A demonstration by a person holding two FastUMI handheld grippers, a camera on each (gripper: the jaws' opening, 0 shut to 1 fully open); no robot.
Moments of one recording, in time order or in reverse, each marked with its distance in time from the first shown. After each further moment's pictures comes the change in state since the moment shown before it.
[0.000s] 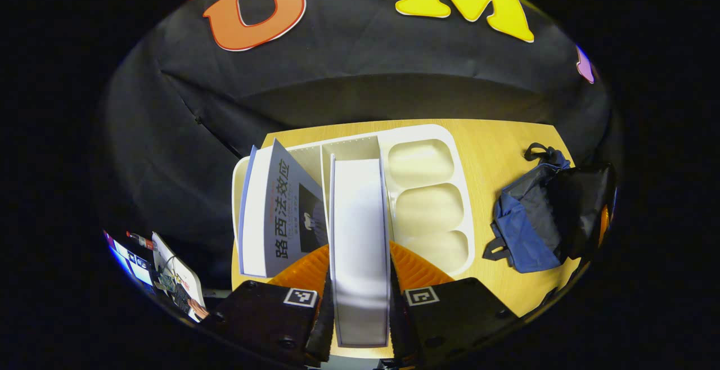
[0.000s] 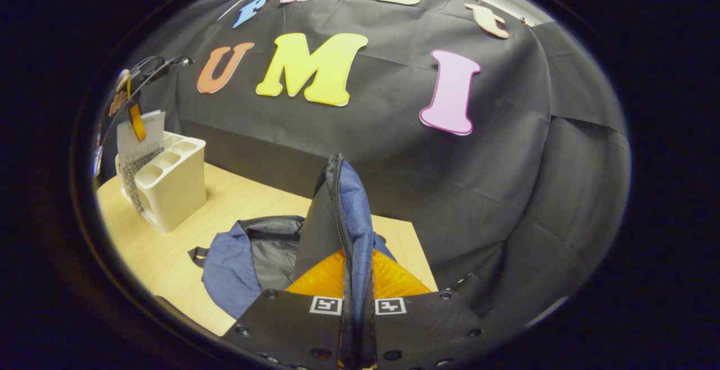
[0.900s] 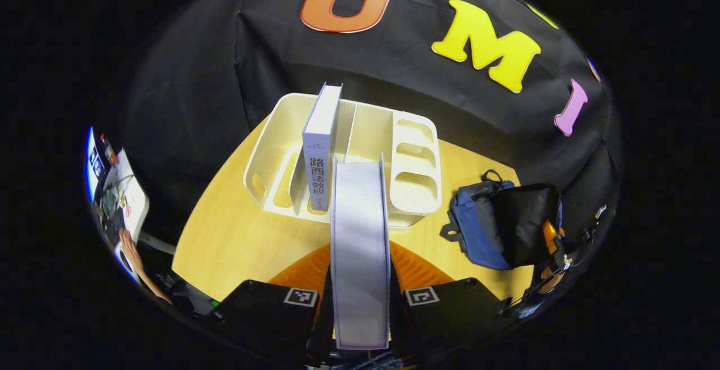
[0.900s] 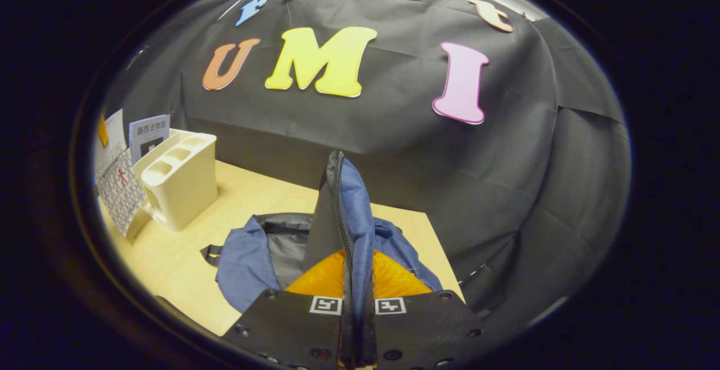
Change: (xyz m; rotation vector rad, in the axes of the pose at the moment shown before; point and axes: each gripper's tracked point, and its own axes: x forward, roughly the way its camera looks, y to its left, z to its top) left arm -0.086 -0.003 -0.123 -0.361 -0.123 -0.232; right arm 0.001 0.031 -0.015 0.016 0.035 0.038
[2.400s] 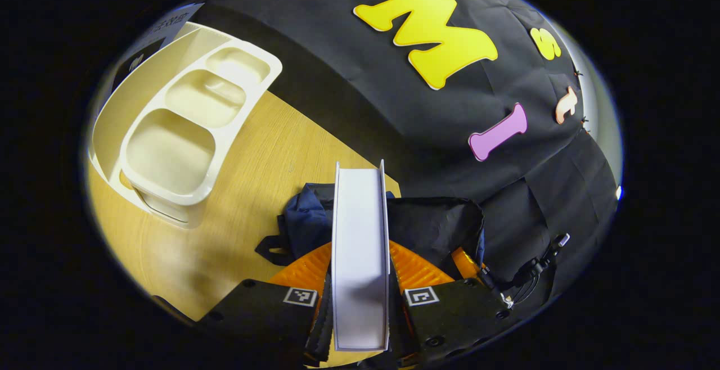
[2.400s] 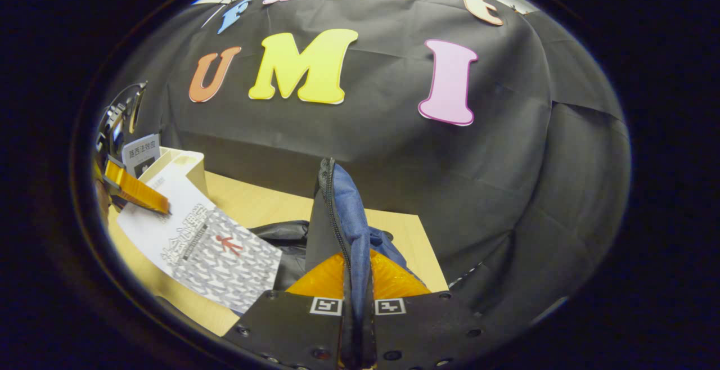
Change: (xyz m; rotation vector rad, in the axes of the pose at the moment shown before) left arm 0.147 -0.242 -0.026 -0.248 0.005 -0.626; right arm -0.004 -0.034 0.035 0.067 0.026 -0.005
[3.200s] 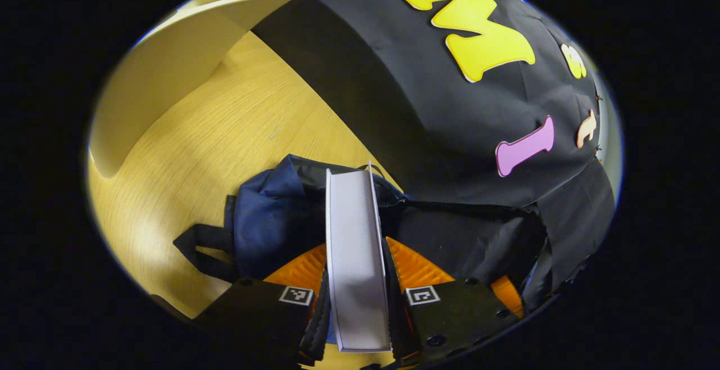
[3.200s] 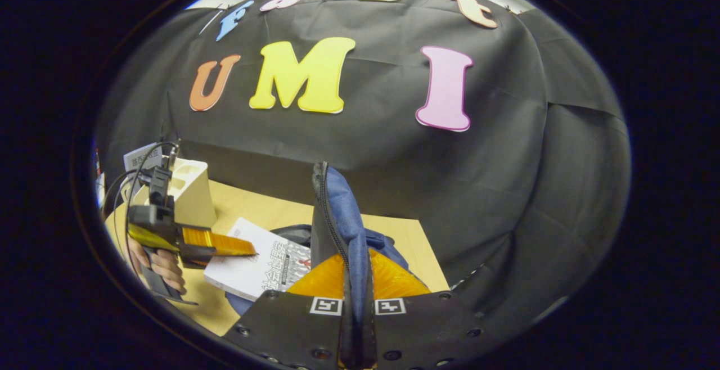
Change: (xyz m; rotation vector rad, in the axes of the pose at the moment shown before) left arm 0.121 0.018 -0.051 -0.079 -0.074 0.026; right arm -0.013 0.008 0.009 0.010 -0.047 0.005
